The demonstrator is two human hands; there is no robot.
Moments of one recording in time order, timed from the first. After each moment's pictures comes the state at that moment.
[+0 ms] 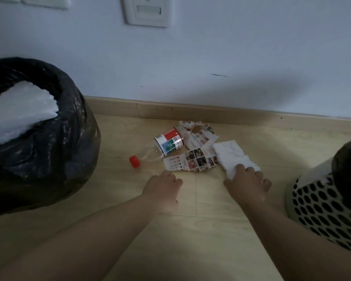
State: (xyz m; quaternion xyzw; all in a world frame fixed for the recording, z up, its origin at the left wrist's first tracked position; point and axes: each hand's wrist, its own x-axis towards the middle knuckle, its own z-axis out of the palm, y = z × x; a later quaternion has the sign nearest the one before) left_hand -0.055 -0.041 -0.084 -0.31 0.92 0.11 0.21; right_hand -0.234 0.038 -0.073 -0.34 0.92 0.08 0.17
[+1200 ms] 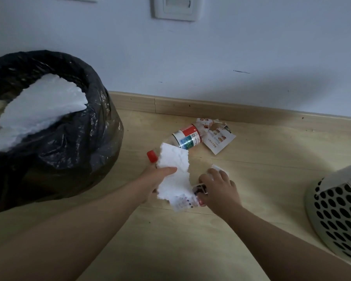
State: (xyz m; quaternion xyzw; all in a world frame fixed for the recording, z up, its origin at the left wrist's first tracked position) left_hand -0.007 -0.073 -0.087 -0.61 0.41 0.67 -0.09; right_hand -0.161 0.027 -0.097 -0.57 0.79 0.05 0.24
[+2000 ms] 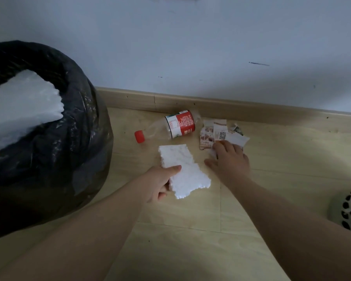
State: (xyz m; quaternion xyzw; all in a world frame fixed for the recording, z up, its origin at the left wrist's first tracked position) left_hand -0.031 -0.109 -0.115 -0.65 0.34 0.68 0.02; right_hand -0.206 -0.056 -0.114 -0.52 0.84 0.02 0.17
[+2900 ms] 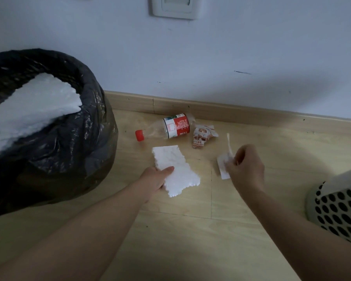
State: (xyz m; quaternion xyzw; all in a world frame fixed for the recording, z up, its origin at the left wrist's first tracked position) left_hand -0.019 -0.082 -0.109 -0.66 0.40 0.63 -0.08; right_hand -0.205 0.002 -0.067 -0.35 0.85 -0.36 0.18
